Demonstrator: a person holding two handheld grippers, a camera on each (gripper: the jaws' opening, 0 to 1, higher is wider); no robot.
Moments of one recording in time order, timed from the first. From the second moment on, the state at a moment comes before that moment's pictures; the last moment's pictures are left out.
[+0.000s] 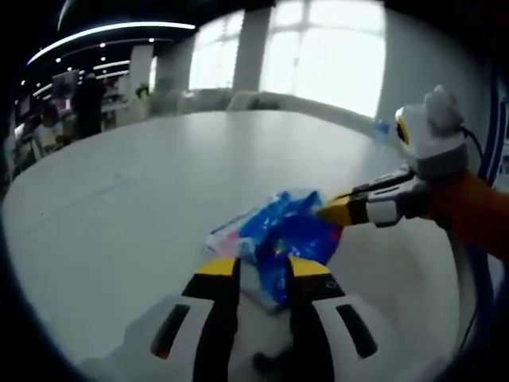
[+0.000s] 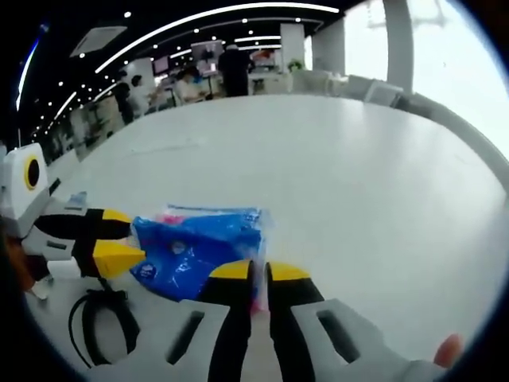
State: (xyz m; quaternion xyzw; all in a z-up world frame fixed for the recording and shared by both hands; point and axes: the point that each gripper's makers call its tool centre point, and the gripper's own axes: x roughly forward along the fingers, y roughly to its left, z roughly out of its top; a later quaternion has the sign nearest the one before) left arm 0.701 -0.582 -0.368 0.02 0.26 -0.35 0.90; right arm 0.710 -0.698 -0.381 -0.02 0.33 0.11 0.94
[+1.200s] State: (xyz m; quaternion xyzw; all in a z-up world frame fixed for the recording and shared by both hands) left arm 0.692 -0.577 -0.346 0.01 0.26 -0.34 0.90; right arm 0.706 -0.699 -0.346 -0.02 0.30 0.10 0.95
